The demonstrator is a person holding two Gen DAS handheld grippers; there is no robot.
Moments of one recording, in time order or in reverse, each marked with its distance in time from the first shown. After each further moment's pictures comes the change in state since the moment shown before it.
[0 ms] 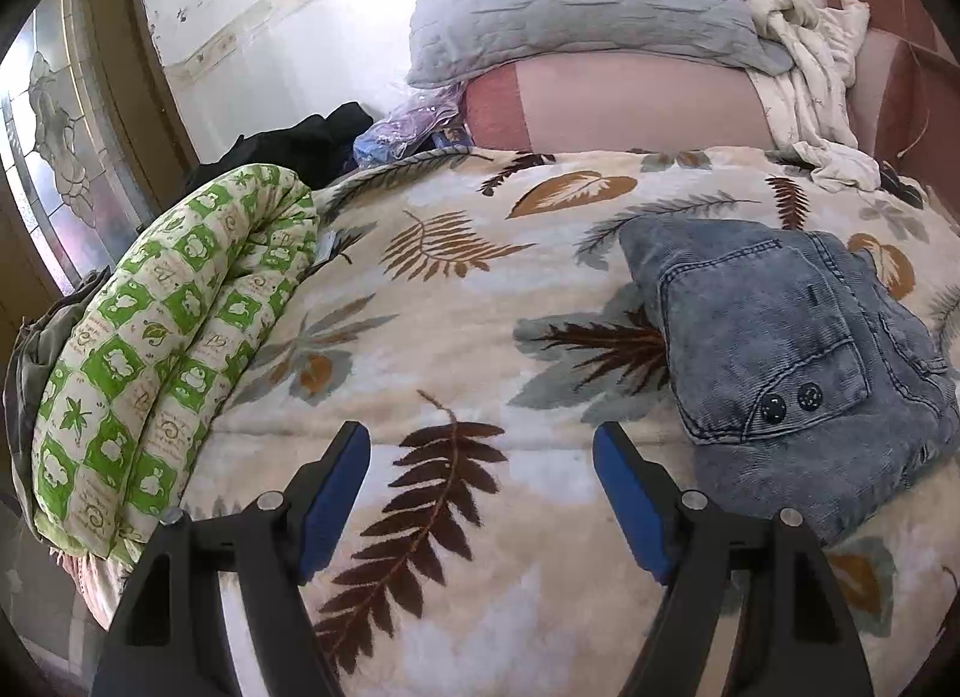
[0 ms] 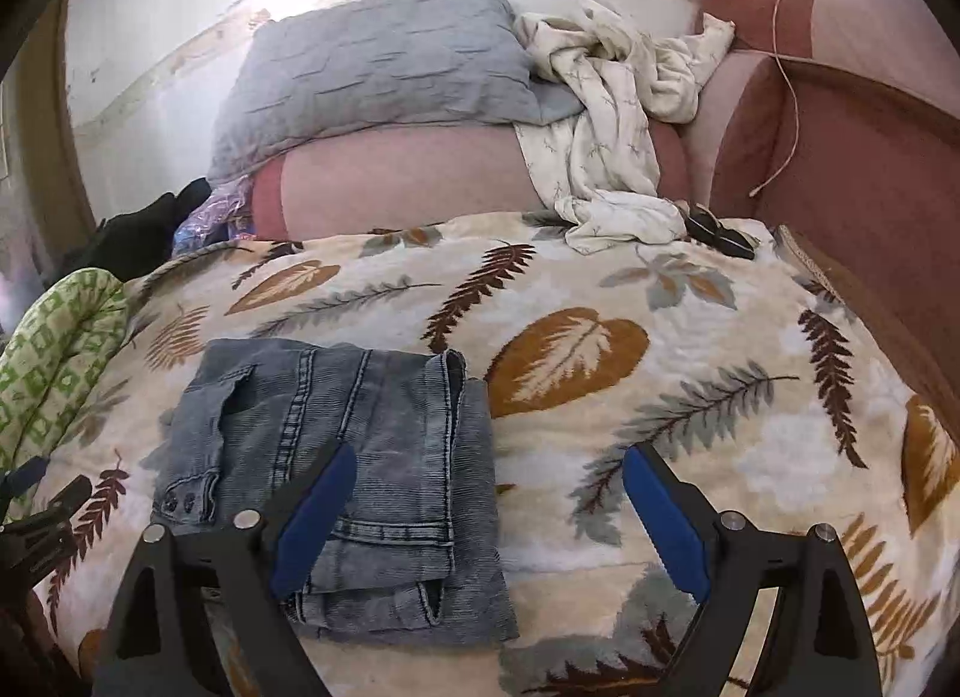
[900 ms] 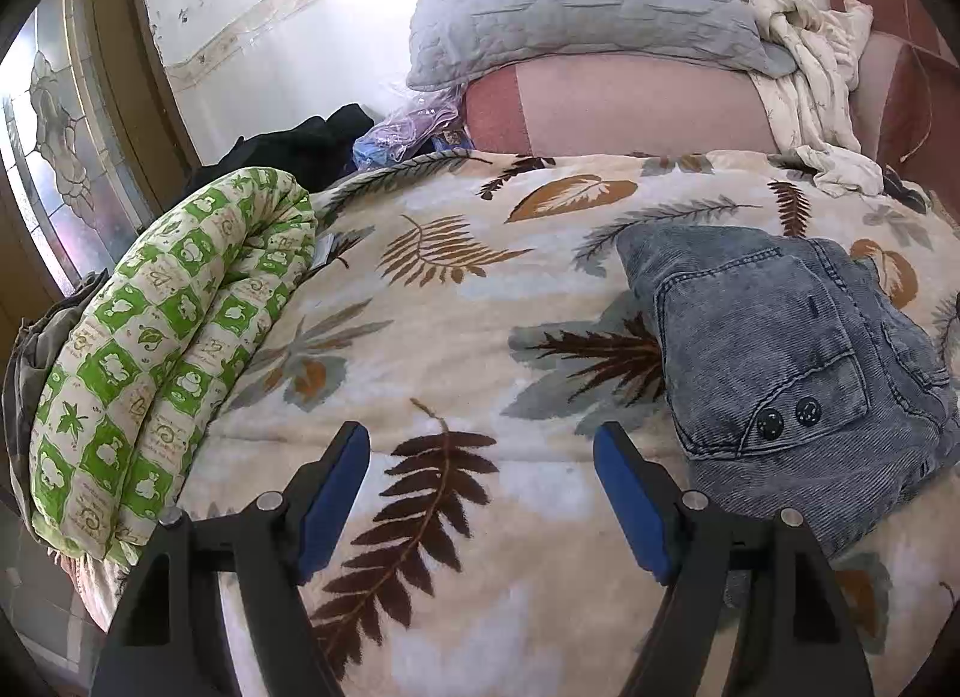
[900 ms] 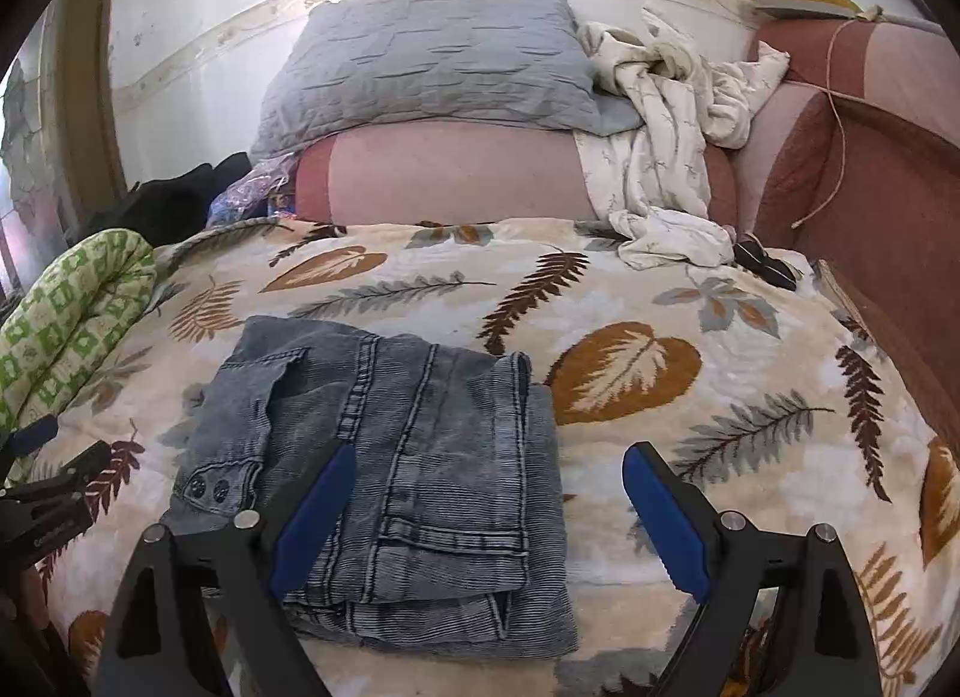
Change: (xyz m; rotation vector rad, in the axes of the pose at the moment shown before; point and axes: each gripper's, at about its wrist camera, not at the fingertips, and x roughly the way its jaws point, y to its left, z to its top) left arm 0.003 -0.005 0.003 -0.006 -0.003 -0.001; right arm 0.006 0.040 -0.005 -0.094 -0.014 0.039
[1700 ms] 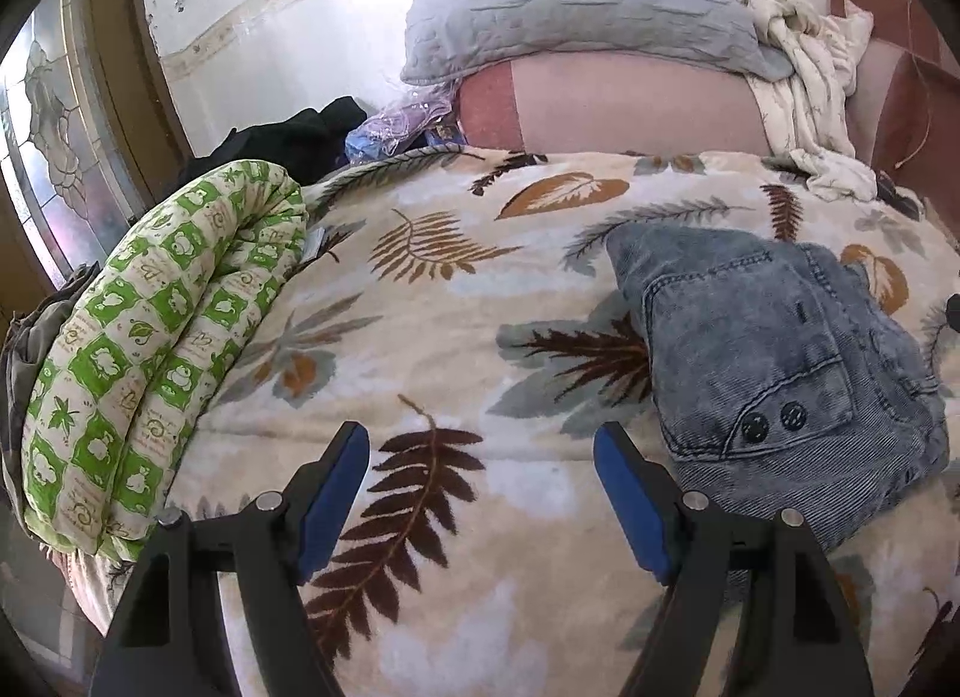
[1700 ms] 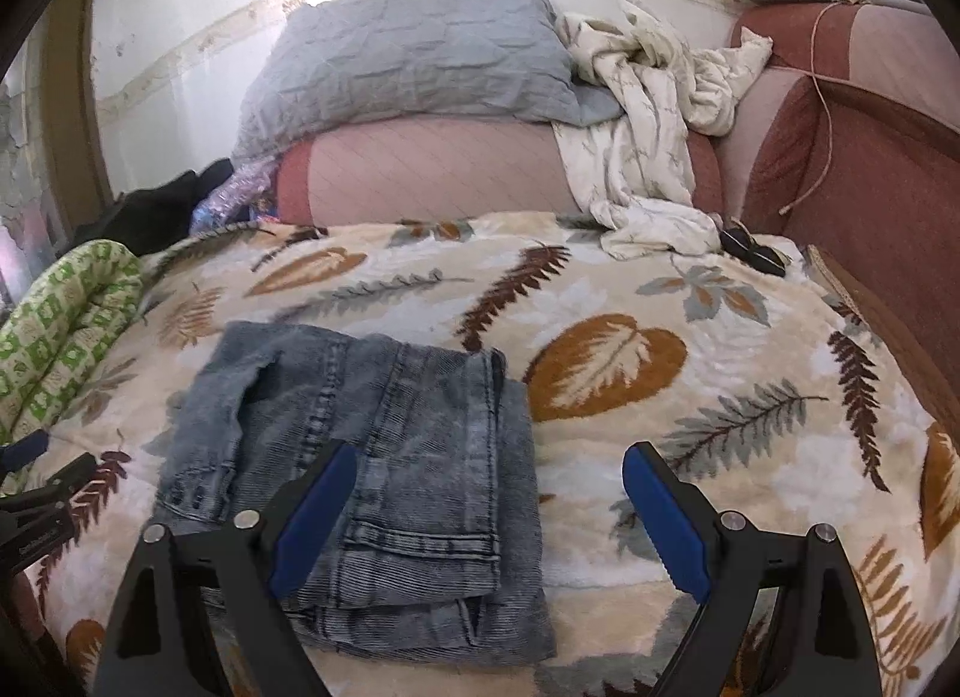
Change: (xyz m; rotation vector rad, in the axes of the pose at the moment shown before) left arm -0.003 -0.001 0.002 -0.022 0.013 -0.027; right arm 0.004 -0.014 -0.001 0.027 -0.005 -0.005
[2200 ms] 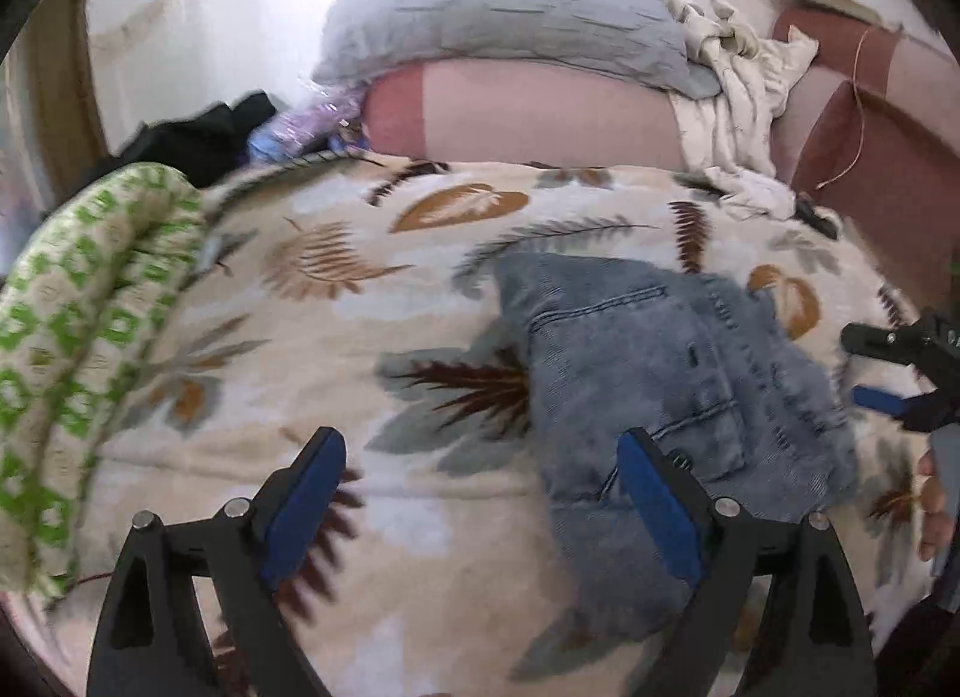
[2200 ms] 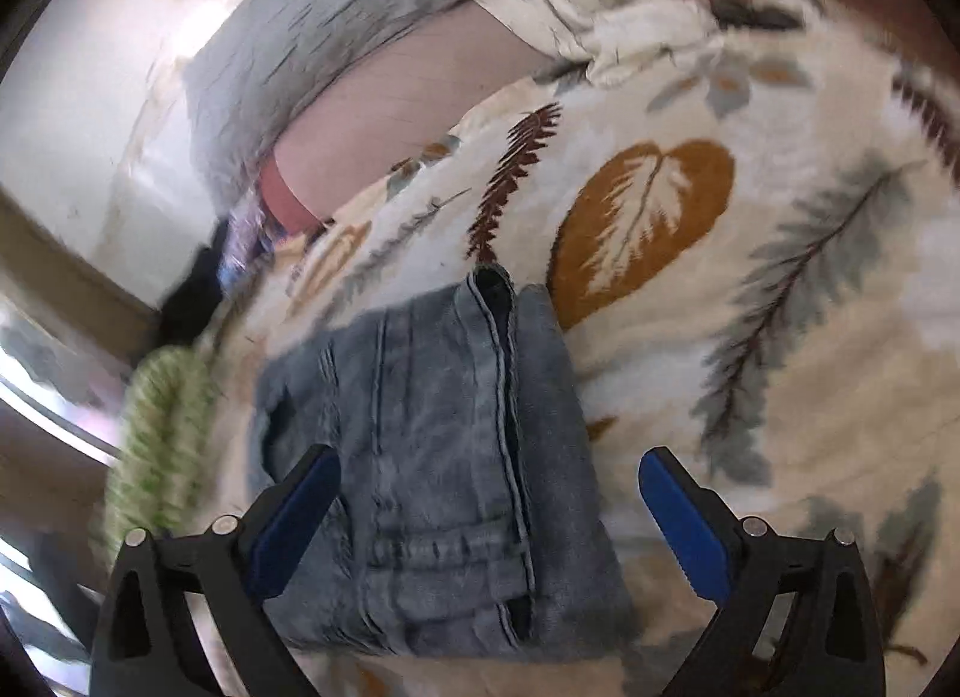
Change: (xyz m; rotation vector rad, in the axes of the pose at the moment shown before) left arm 0.011 -0.018 0.026 -0.008 0.026 -0.275; right arm 0.068 -0.074 -0.009 0.484 0.282 0.339
